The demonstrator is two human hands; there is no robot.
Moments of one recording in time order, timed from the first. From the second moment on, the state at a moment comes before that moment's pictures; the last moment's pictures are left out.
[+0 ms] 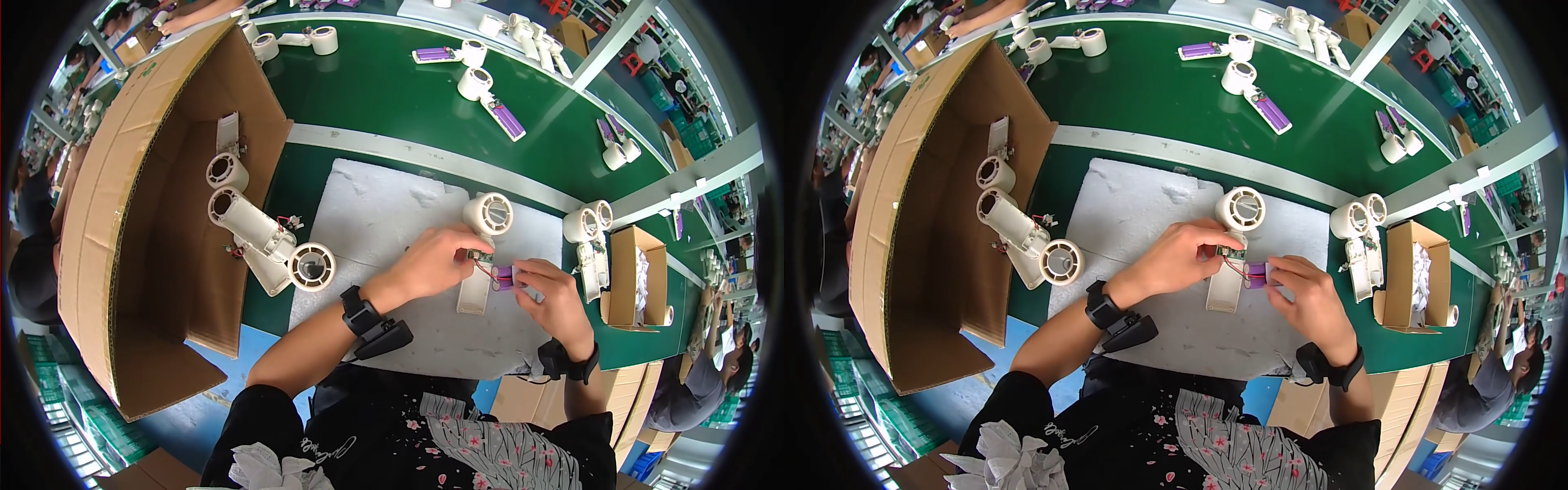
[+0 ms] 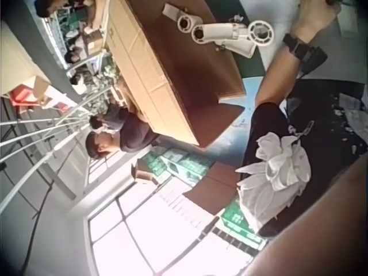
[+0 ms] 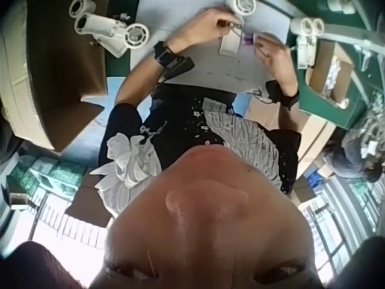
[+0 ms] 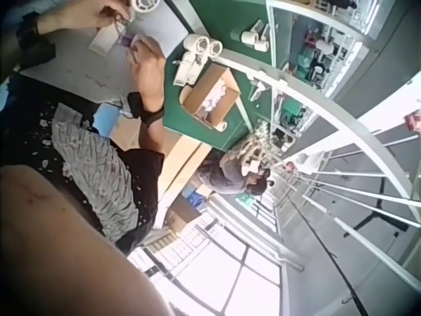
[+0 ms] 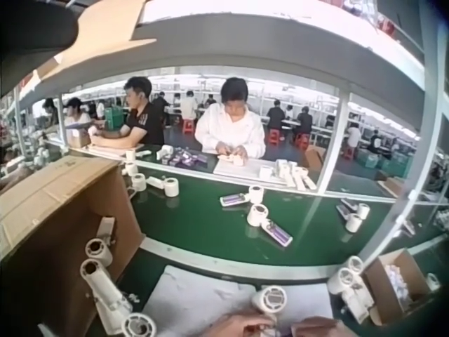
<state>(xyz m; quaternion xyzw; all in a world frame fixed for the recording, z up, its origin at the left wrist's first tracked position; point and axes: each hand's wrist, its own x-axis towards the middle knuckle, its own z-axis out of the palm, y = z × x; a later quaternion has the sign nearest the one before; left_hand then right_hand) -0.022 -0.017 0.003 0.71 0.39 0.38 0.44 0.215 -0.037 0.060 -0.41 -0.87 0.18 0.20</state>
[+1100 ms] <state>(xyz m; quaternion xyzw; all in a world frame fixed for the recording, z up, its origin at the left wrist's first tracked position) -0.026 -0.017 0.006 0.67 0.43 0.39 0.47 0.241 0.039 0.078 -0.64 -0.68 0.13 0.33</state>
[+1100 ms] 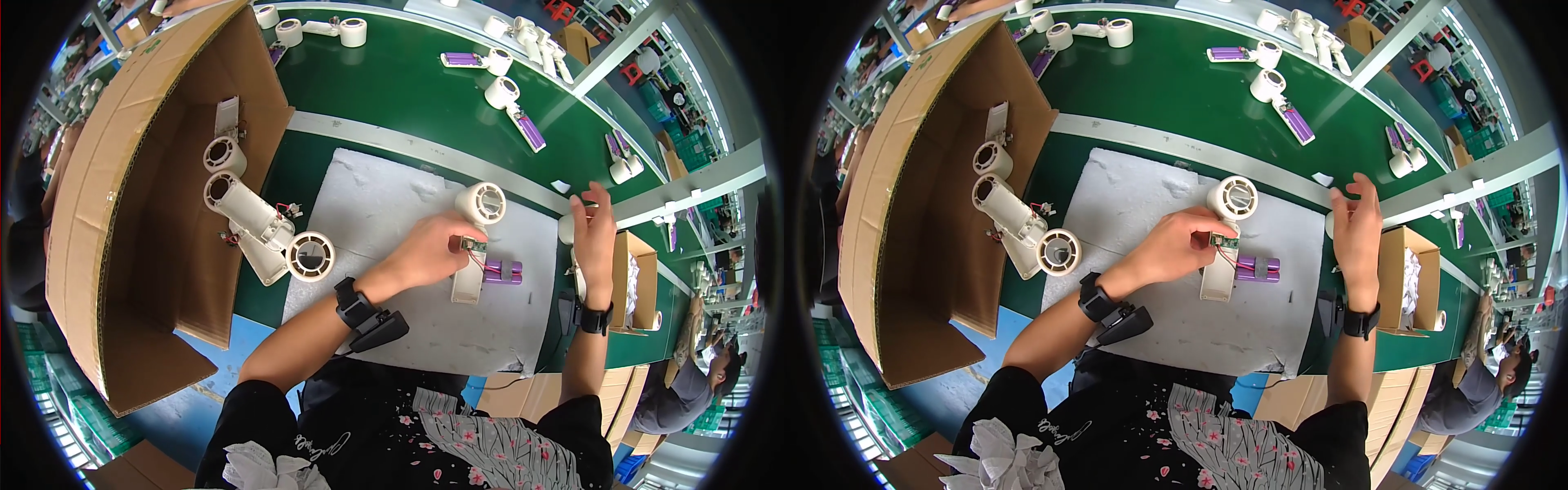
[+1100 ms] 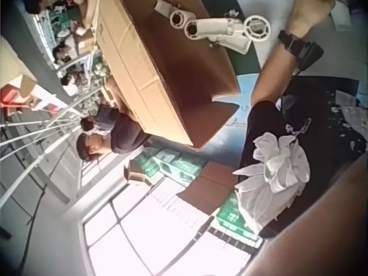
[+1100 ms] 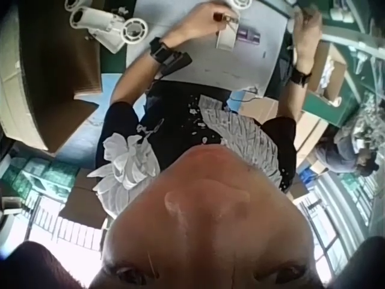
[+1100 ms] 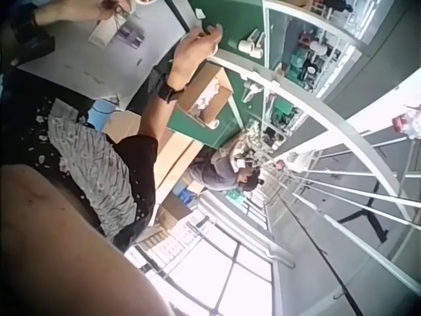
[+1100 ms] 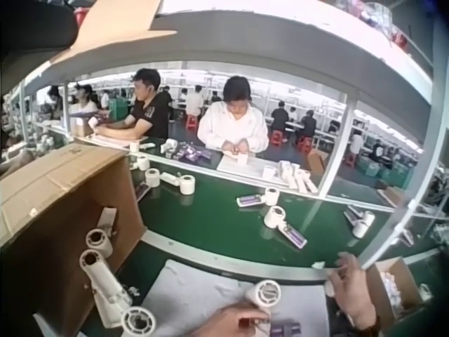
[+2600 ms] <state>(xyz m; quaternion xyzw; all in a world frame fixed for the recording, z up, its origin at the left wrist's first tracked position) -0.034 -0.010 0.009 0.75 0.44 0.39 0.31 0.196 -0.015 0.038 -0.33 -0.66 0.64 0.21</state>
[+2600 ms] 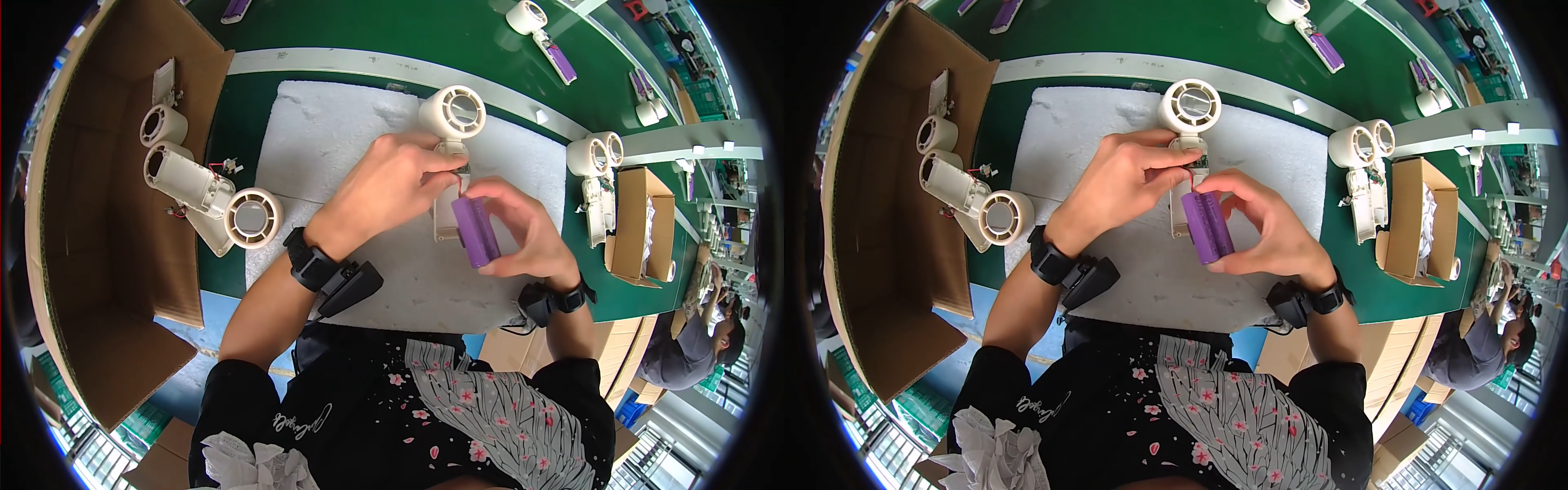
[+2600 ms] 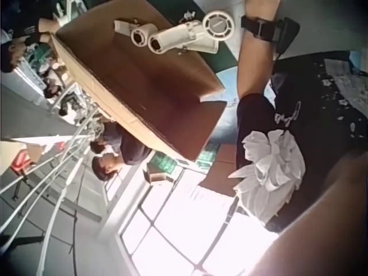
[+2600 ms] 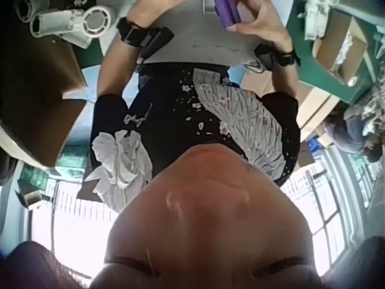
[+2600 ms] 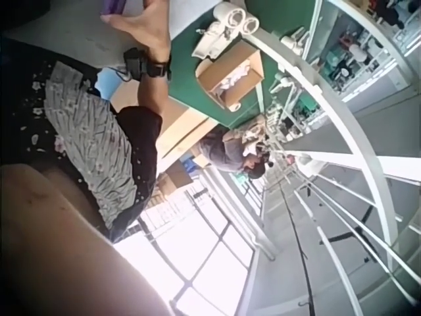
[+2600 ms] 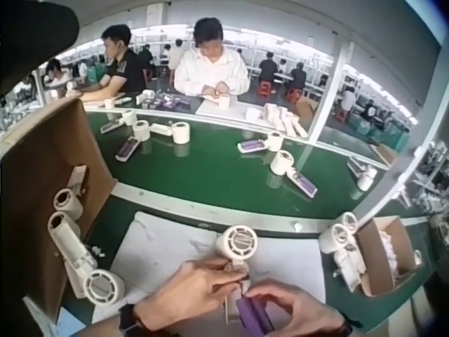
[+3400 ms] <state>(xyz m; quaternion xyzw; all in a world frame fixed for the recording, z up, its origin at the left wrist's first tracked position) -0.040 -0.011 0.016 0.78 0.41 0.37 0.30 0.174 -0.039 0.031 -0.39 -0.87 0.22 0.23</state>
